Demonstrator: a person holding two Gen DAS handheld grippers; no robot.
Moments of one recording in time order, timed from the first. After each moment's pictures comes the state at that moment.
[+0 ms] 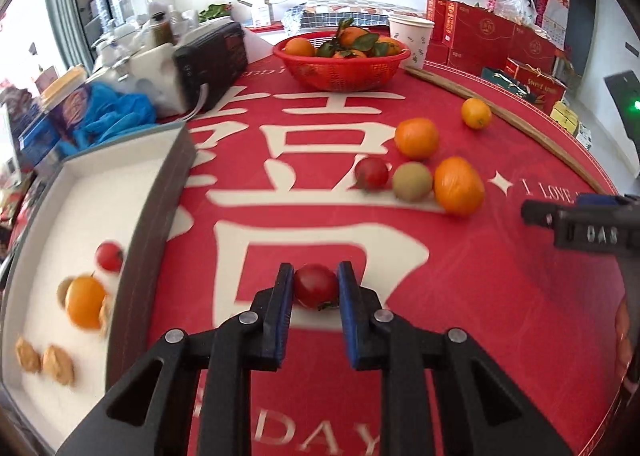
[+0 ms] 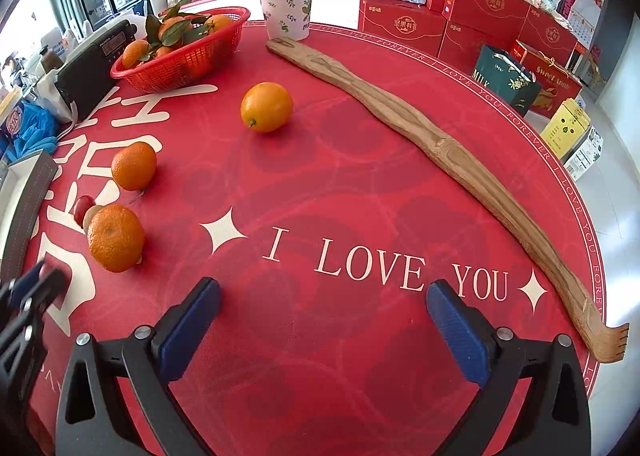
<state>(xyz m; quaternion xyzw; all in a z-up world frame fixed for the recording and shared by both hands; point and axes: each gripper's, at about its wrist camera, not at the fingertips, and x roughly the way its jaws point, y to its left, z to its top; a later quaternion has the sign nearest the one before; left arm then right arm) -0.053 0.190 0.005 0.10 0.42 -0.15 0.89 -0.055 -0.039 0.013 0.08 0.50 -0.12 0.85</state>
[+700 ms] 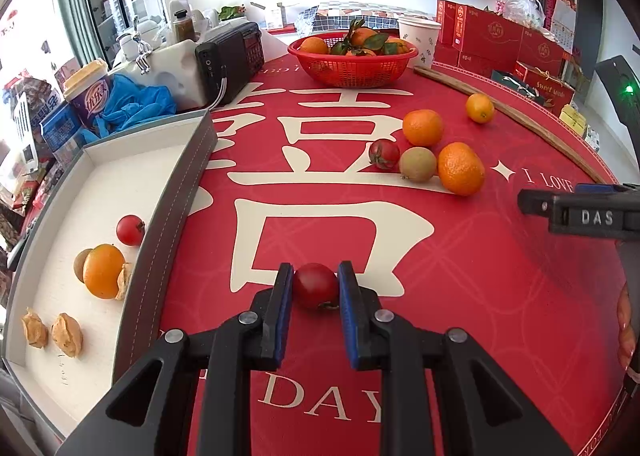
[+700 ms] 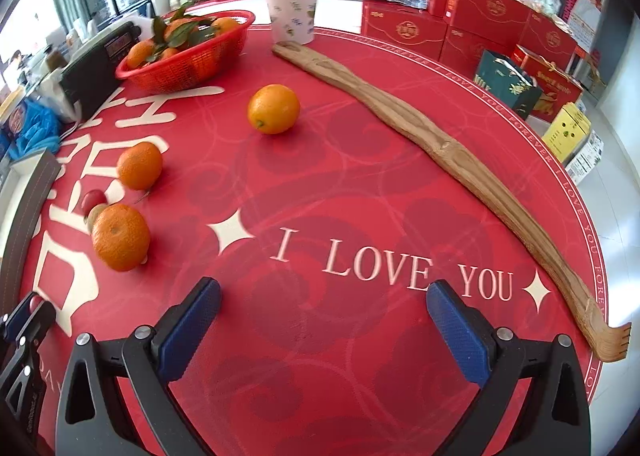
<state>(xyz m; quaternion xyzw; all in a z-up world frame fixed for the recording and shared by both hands) -0.064 0.194 0.006 0.10 0.42 -0.13 0.89 -0.056 -0.032 0.013 0.07 0.50 -0.11 0.86</state>
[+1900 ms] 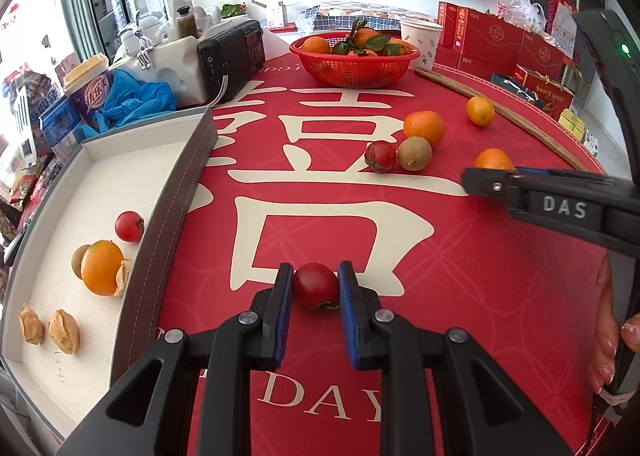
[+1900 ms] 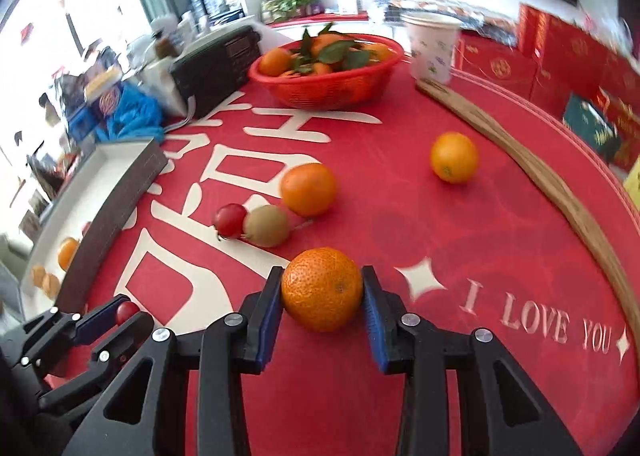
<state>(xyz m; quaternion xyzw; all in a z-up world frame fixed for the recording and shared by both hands) -0.064 0.195 0.005 0.09 0.42 -0.13 0.89 -0.038 0.026 0.022 0.09 0.44 0.04 0.89</state>
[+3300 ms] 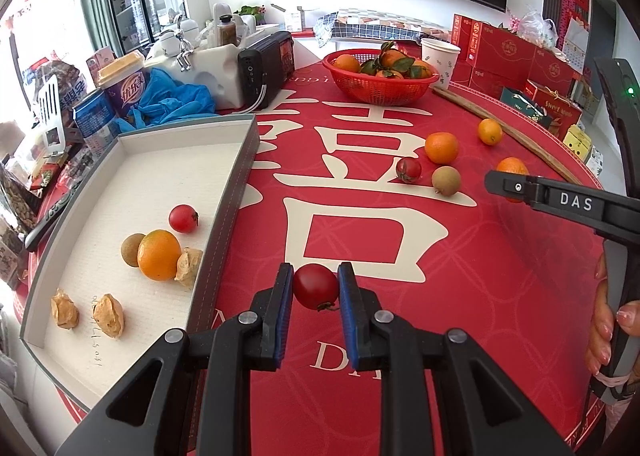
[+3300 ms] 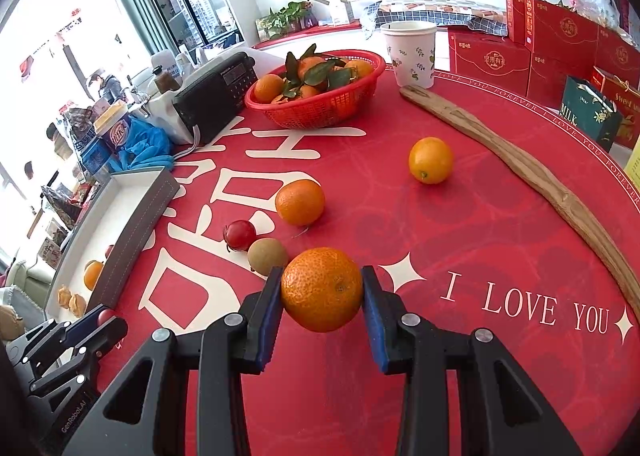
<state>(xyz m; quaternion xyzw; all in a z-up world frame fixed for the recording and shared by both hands) -0.077 0.225 0.031 0.08 0.42 -0.11 0.90 -0.050 0.012 0.037 0.13 0.42 0.05 0.90</state>
